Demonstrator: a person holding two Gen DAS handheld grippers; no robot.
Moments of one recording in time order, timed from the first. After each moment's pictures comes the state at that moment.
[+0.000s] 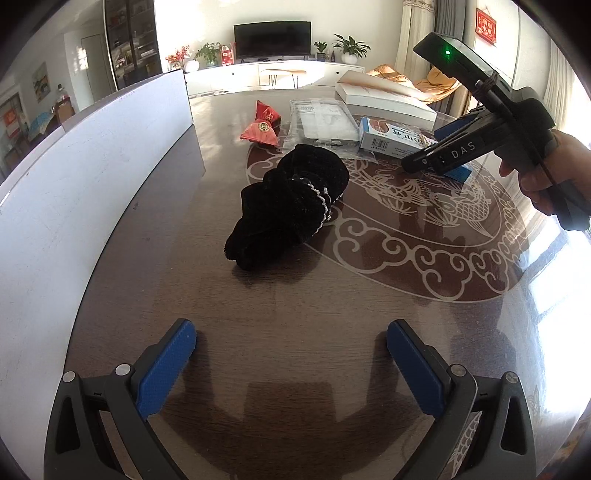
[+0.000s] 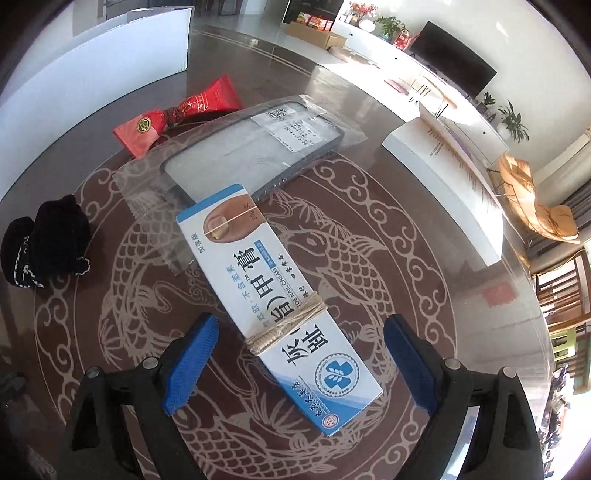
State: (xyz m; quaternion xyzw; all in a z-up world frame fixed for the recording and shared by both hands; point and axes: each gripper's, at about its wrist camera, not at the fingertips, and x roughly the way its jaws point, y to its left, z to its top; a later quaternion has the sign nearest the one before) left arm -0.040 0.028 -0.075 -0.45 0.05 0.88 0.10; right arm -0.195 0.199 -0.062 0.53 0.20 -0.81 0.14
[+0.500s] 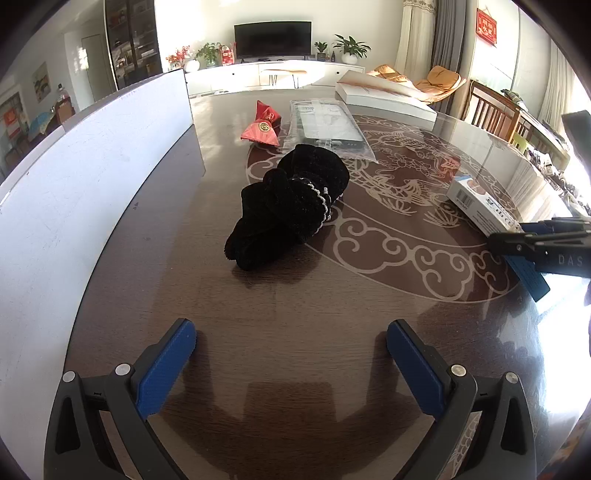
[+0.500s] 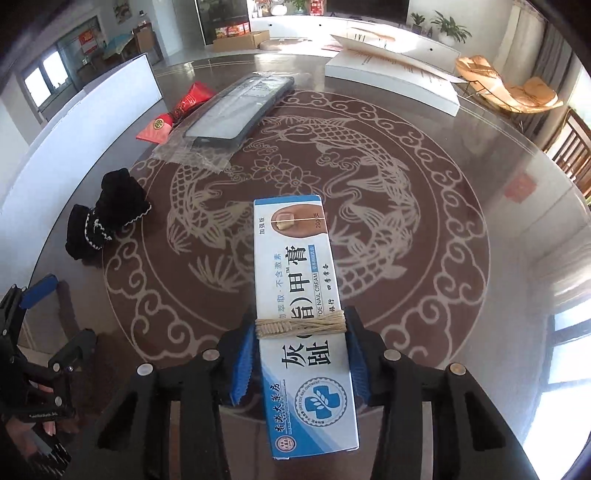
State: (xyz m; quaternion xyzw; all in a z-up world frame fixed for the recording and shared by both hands) left arm -0.041 0.028 -0.075 -0.45 0.05 0.88 0.10; right arm -0.041 0.238 -0.060 0.53 0.03 -0.85 0.05
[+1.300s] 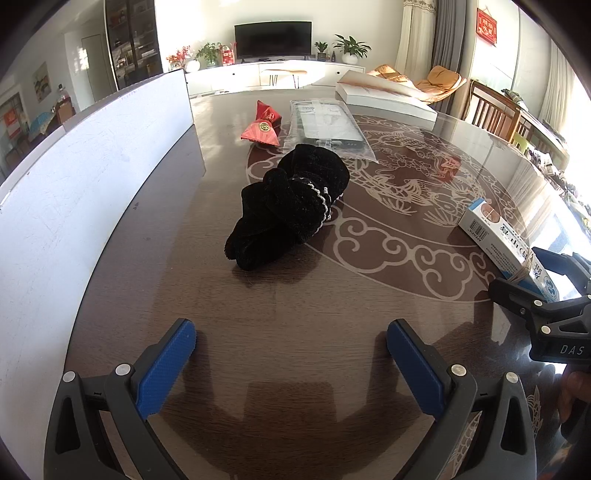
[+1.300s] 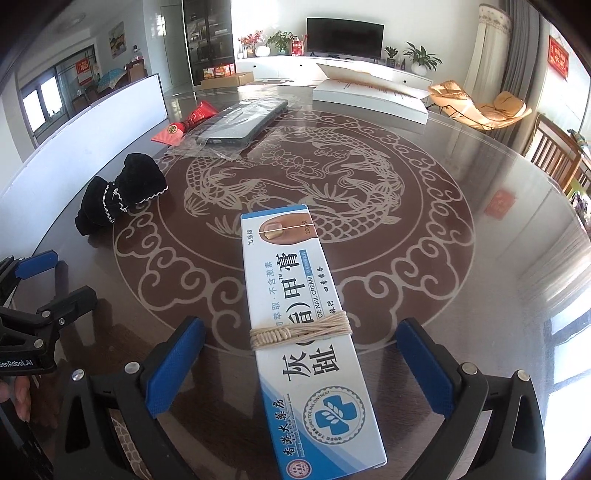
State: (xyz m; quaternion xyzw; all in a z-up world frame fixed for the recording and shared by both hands) left arm -0.042 0.029 -0.075 -0.45 0.05 0.89 0.09; right arm -0.014 0.225 -0.076 0.46 0.02 -0.89 0.02
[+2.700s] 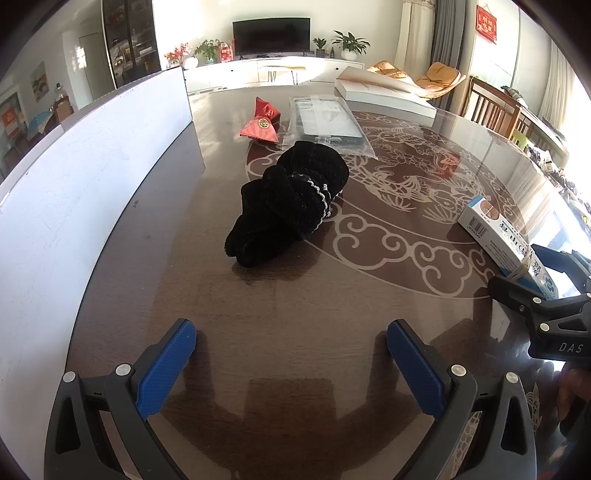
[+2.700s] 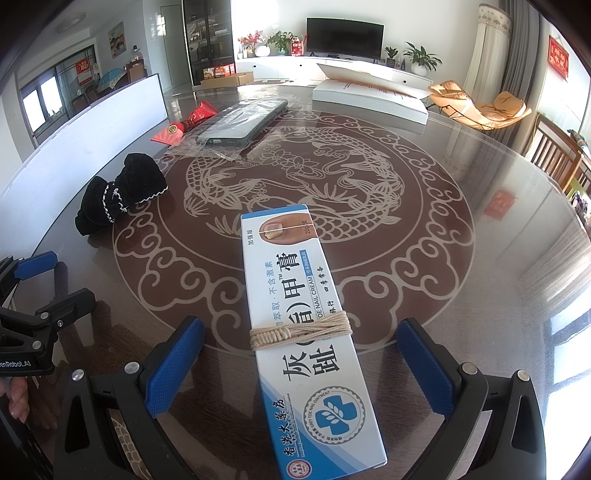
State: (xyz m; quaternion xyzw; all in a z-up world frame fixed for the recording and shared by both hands) left arm -0.042 0.031 -0.077 -0.46 0.05 0.88 0.09; right arm -0.012 0.225 -0.077 0.46 0.02 -0.89 0.02
